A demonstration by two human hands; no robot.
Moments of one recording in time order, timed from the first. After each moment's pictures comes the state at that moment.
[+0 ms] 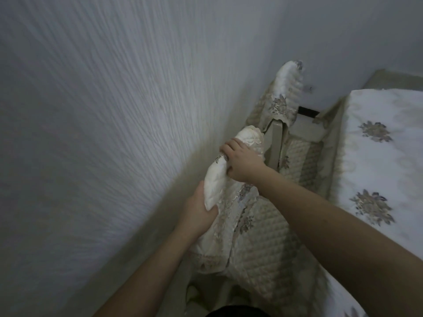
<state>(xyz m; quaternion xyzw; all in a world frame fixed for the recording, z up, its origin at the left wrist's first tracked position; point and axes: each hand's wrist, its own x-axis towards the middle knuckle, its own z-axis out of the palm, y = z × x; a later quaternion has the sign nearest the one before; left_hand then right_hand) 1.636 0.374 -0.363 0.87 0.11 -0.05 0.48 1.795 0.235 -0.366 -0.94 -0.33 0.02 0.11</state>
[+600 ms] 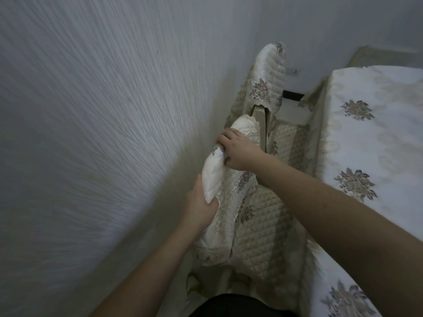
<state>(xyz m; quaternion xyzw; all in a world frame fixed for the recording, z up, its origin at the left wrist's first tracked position) 1.634 0.335 -0.374 0.87 0.11 -0.04 0.48 1.800 0.194 -0.369 -0.93 -0.34 0.03 0.13</state>
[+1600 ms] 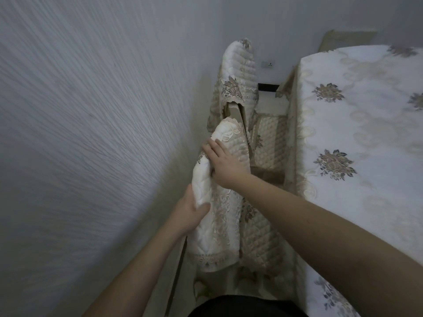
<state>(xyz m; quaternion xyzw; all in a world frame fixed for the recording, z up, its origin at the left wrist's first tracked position) 1.638 0.334 -0.377 0.88 0.03 -0.19 0.43 1.742 0.176 -0.395 -0.95 -0.20 0.05 0.23</state>
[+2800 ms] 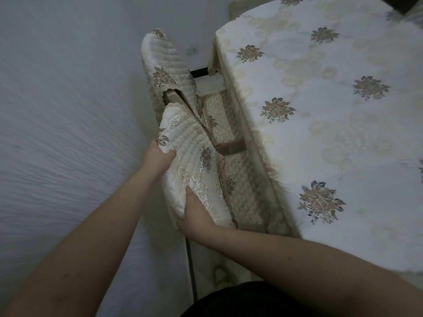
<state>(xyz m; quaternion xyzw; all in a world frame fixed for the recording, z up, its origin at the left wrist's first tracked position) 1.748 0.304 -0.371 0.92 0.00 -0.14 0.37 1.573 0.262 -0.413 -0.83 0.16 0.13 0.51</state>
